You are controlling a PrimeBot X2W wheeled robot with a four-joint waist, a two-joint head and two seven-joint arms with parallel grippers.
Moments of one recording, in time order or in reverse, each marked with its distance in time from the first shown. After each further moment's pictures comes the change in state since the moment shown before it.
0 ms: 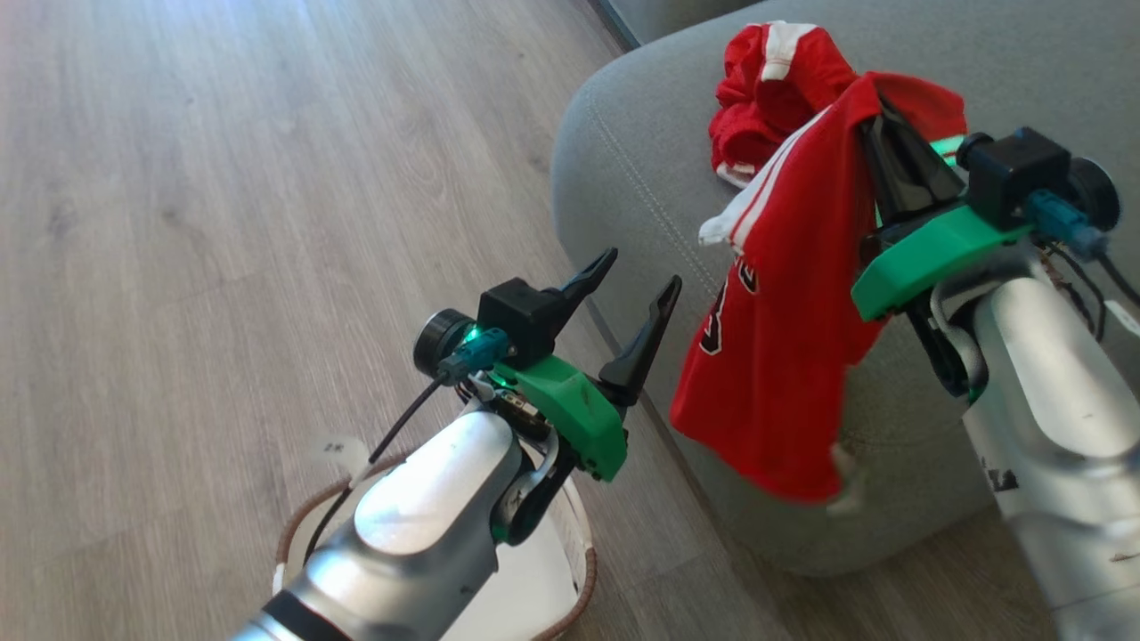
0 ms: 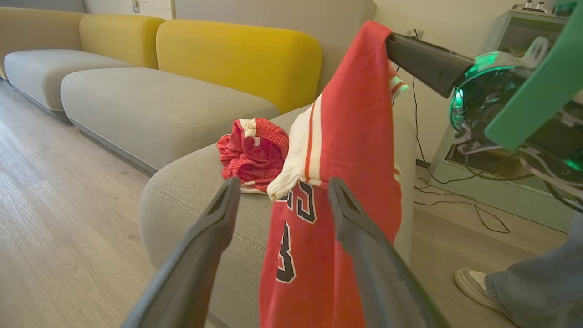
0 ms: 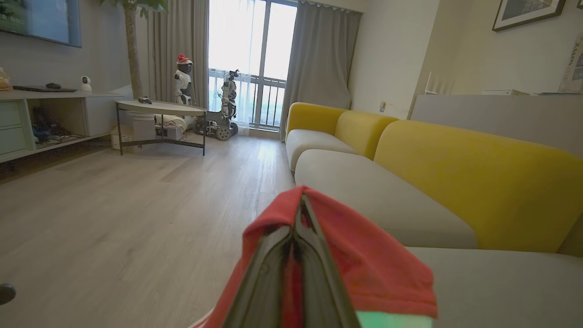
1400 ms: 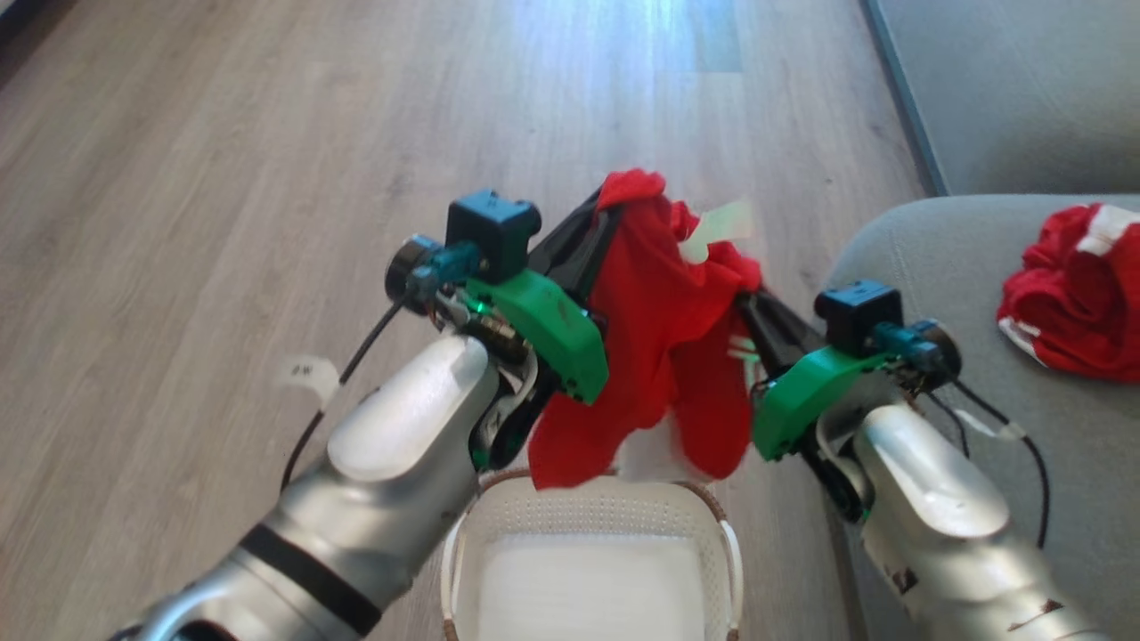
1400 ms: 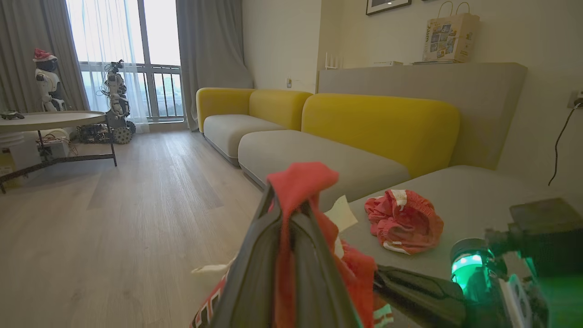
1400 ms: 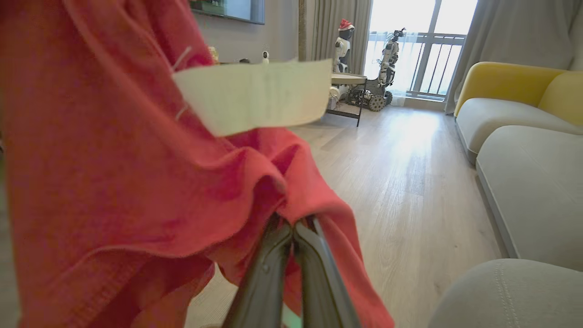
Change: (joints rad) left arm -0.151 0.020 0.004 0.045 -0.083 -0.004 0.032; right arm 0.101 0.126 0.175 0.267 0.107 0.000 -0.053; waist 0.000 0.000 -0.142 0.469
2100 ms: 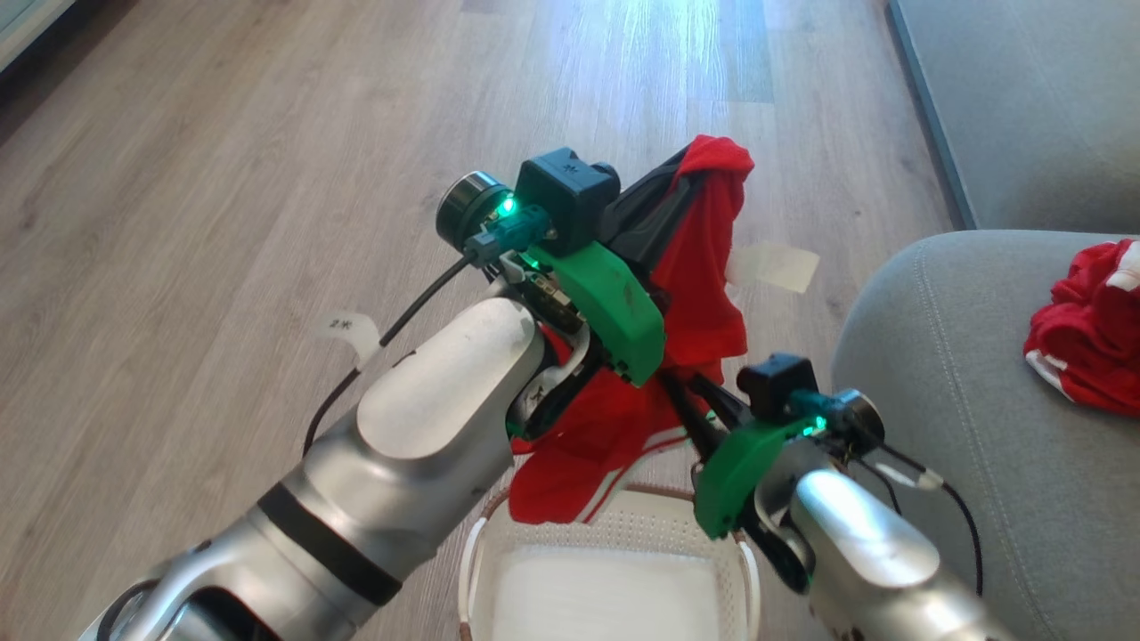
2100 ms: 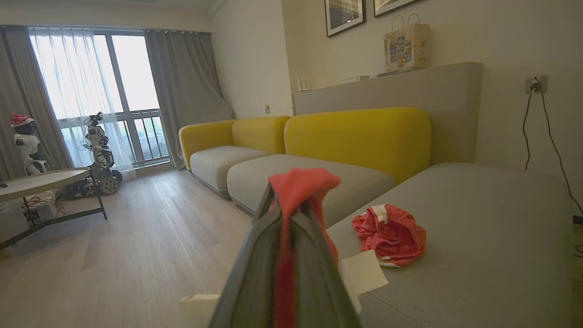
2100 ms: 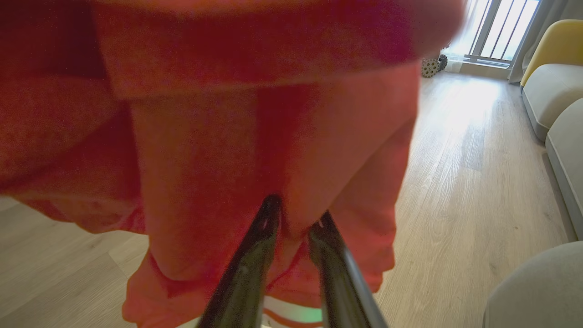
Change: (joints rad) left arm -0.066 -0.021 -0.036 -0.089 0.072 -0.021 0.051; right arm 0.049 0.061 0.125 0.082 0.039 0.000 0.000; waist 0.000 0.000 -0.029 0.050
